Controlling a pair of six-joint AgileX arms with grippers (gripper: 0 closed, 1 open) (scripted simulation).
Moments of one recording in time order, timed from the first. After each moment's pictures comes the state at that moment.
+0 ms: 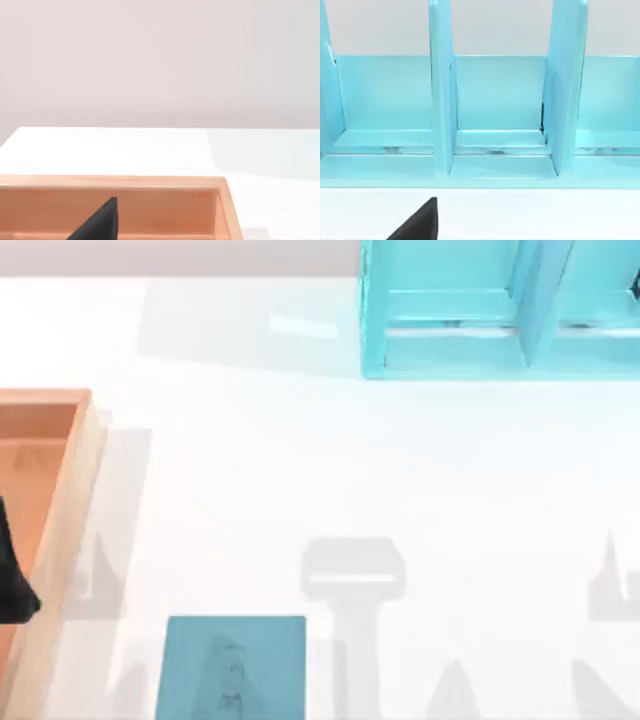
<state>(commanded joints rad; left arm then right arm) 0.00 0.00 0.00 0.00 0.00 0.00 0.00 0.00 0.00 0.00 0.00 0.00</state>
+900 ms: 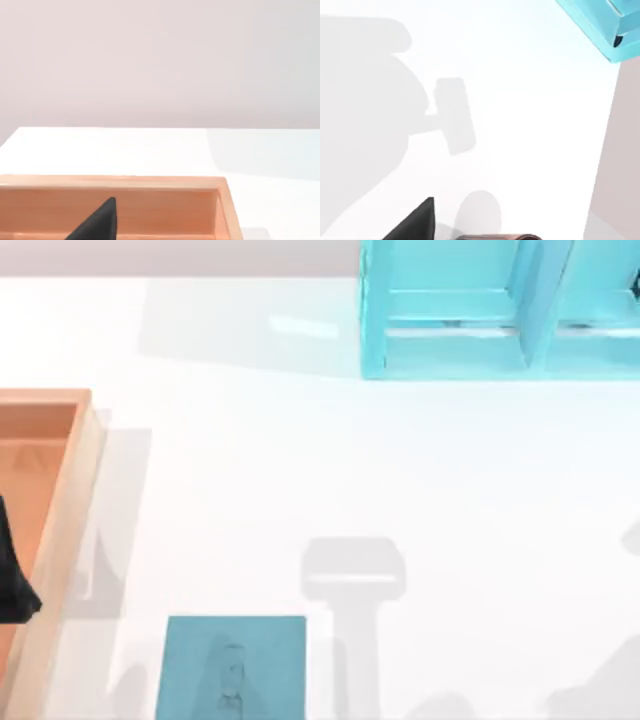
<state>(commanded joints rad) 0.00 0.00 0.00 0.00 0.00 0.00 -0.26 0.71 0.58 -0.56 0.00 -0.92</state>
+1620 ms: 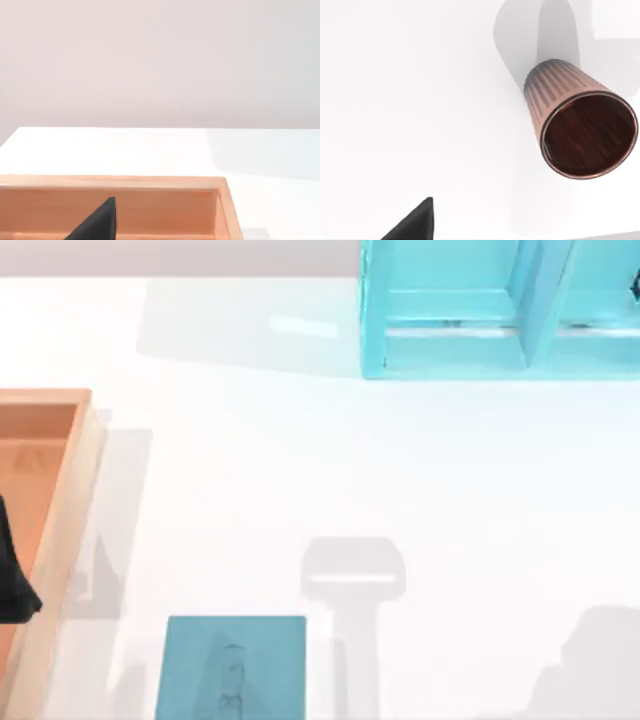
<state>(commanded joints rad) 0.00 0.00 0.00 0.00 0.00 0.00 -0.56 1.53 1.22 -1.19 0.01 -2.02</state>
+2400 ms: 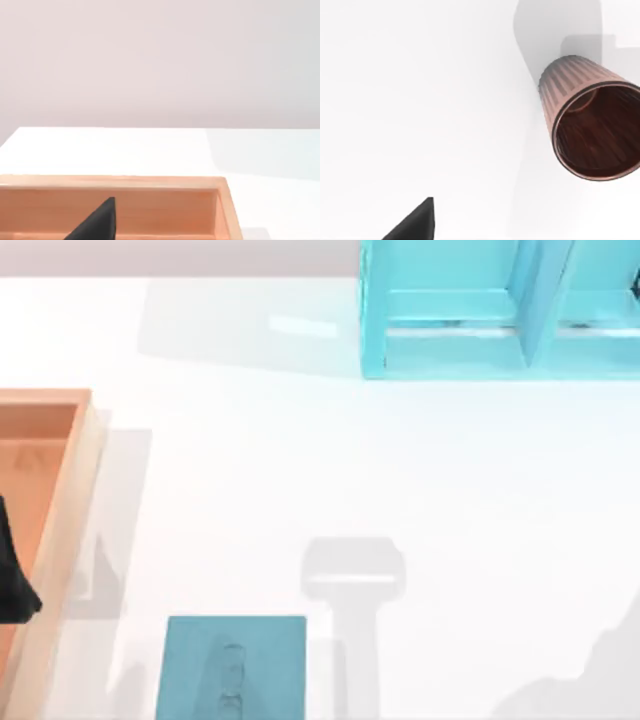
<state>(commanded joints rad) 0.00 0.00 0.00 0.00 0.00 0.00 -0.60 1.64 1.29 -1.23 0.00 -2.16</state>
